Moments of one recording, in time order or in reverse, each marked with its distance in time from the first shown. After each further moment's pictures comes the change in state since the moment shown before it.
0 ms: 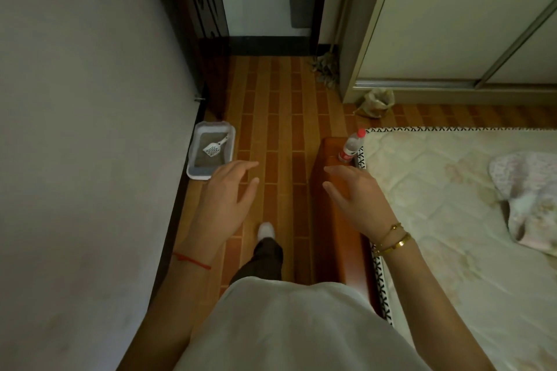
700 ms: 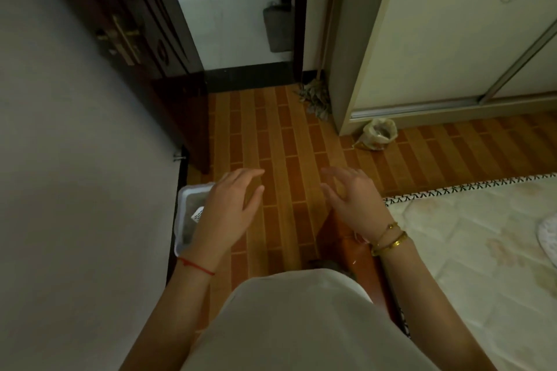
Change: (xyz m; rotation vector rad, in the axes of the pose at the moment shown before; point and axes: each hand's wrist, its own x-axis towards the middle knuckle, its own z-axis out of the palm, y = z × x) left_hand 0.393 -0.051 0.000 0.073 -0.143 0.110; right_hand 0.369 0.038 -0.014 0.041 0.036 0.110
